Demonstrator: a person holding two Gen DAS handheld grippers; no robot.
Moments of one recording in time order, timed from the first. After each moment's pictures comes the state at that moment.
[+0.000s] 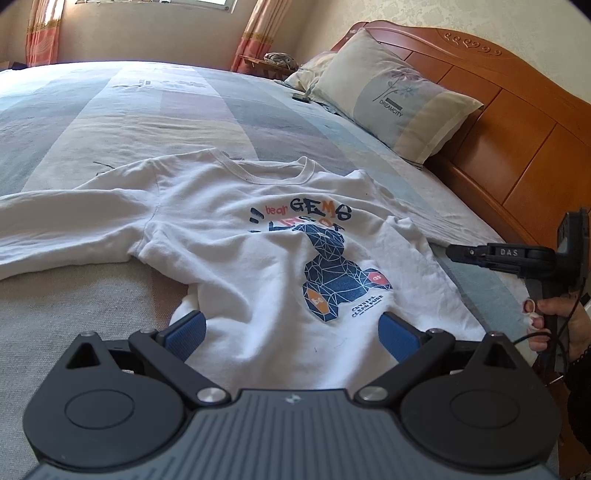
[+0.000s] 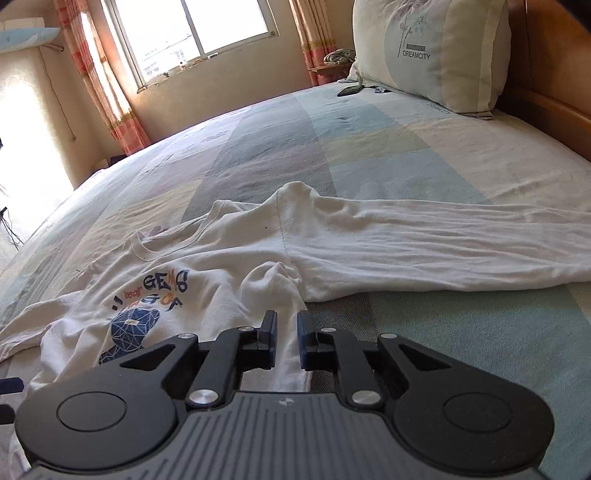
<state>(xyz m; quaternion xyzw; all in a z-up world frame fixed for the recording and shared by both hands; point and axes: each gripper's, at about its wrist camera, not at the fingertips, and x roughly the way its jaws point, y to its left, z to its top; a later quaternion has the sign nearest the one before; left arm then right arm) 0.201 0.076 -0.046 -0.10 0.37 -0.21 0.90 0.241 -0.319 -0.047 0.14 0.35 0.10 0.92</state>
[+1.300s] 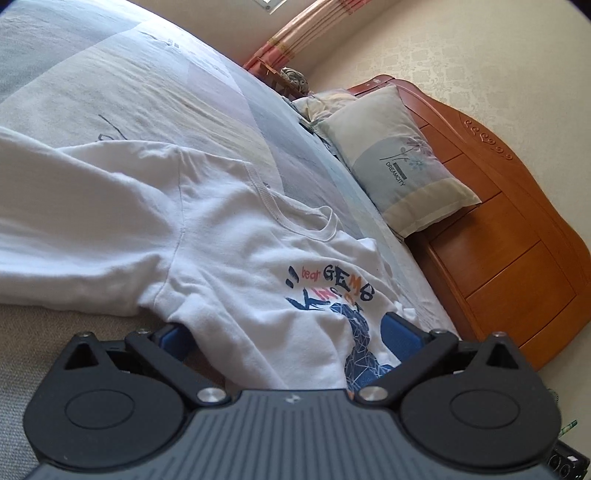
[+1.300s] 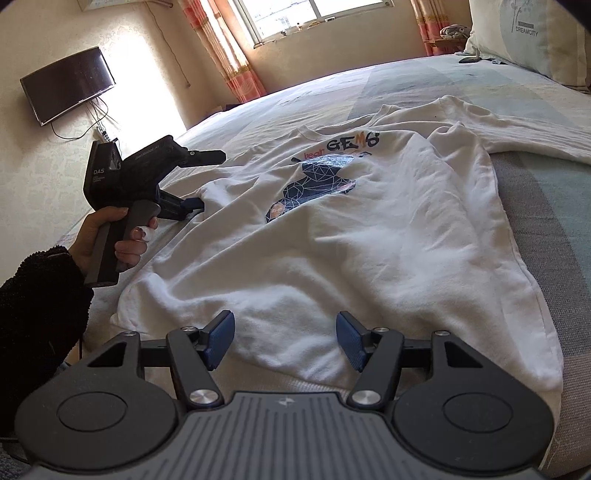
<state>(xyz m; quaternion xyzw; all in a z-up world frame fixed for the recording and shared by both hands) 0.303 0.139 -0.102 -0.31 0.34 -0.28 0.84 0.104 -0.229 -0.082 0.11 0.37 0.27 0.88</state>
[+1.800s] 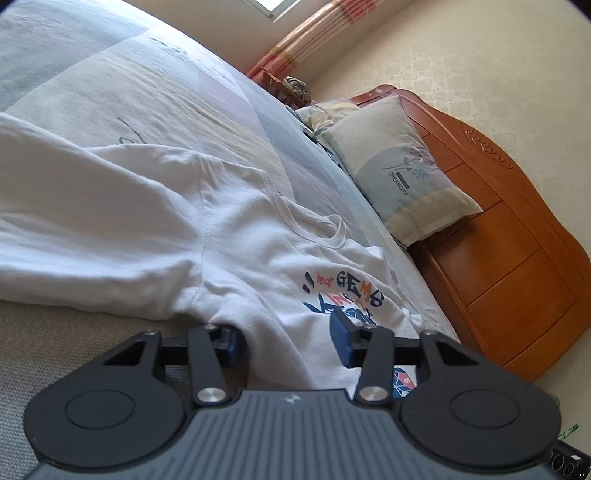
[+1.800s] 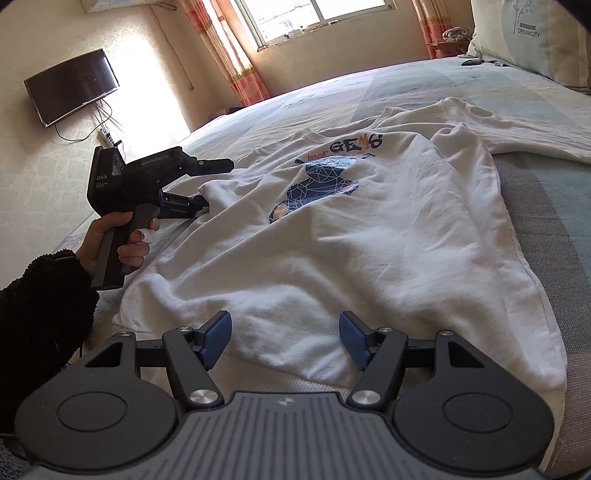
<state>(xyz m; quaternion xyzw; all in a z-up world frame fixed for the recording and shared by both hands) 0.301 0.159 -0.116 -0.31 0.33 -0.24 0.86 0.103 -0.229 -0.084 0.11 0.36 0.27 0.88</state>
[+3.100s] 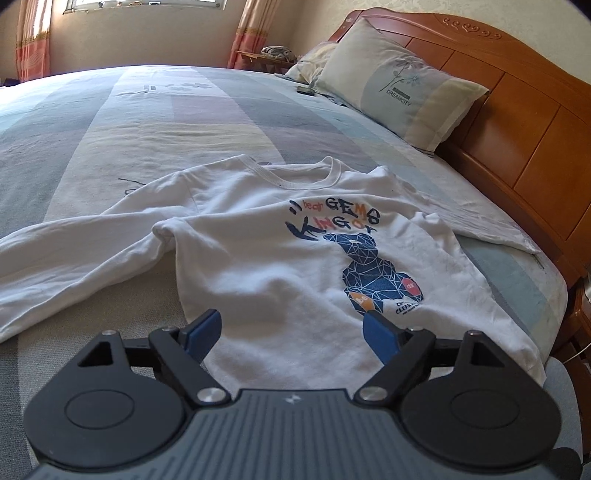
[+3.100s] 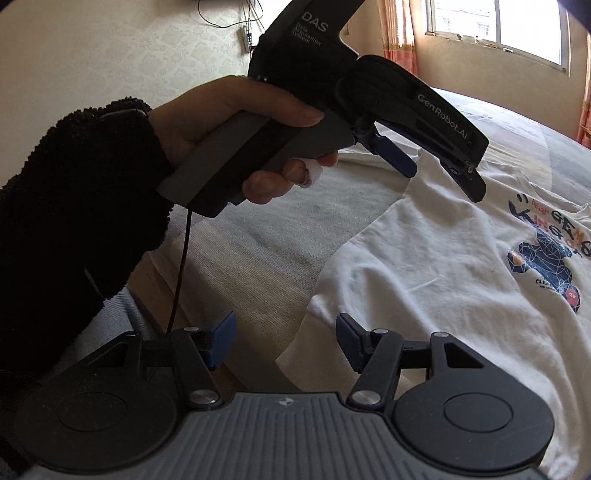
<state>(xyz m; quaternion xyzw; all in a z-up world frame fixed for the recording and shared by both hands) 0.221 0.110 -0.044 -0.05 0.38 -0.21 0.90 0.061 -0.032 -0.062 -0.12 0.35 0.42 0.83</state>
